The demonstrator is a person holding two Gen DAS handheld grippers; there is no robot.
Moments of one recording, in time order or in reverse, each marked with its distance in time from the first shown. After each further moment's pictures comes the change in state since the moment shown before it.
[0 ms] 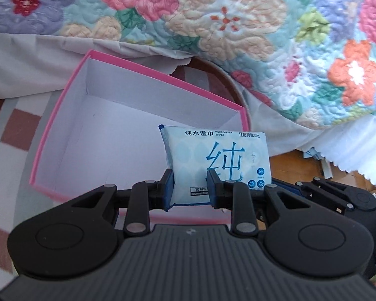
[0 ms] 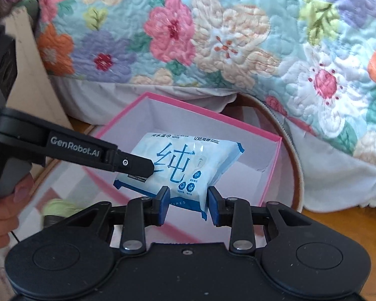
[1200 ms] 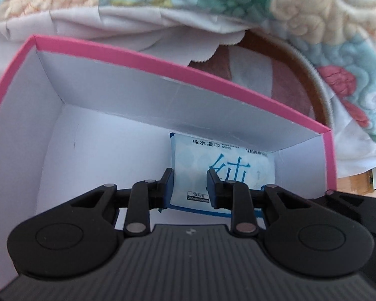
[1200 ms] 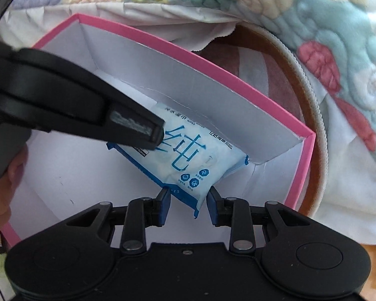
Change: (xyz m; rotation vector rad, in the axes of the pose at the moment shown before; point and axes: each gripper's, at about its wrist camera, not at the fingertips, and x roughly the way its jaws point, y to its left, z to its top) left arm 0.154 0.016 0.062 -0.028 0.139 0.157; right arm 0.162 -0.031 0.032 -0.099 0.344 -0.109
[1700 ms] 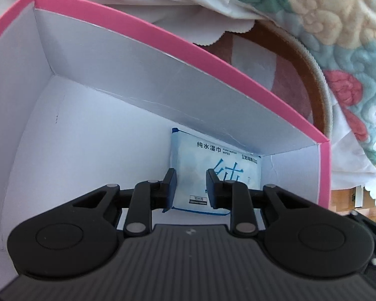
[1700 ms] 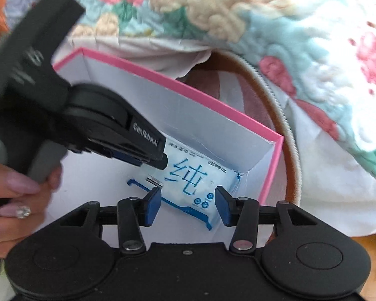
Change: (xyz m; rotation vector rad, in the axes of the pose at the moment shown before) left arm 0.015 0.006 -0.008 -0.116 0.015 -0.076; right arm -0.036 -0.011 -0.033 0.071 -0.168 0.008
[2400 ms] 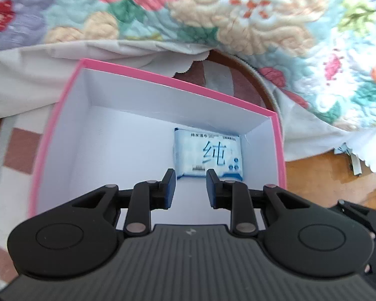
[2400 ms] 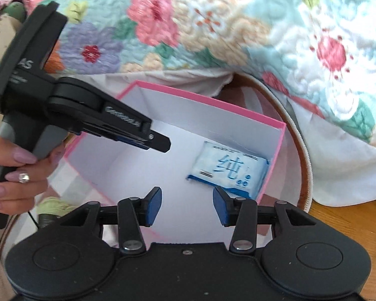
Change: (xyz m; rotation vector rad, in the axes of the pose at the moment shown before) left arm -0.112 -0.022 -0.022 0.188 -0.078 0.033; right arm -0.089 -0.005 -0.032 0.087 -0.114 0.223
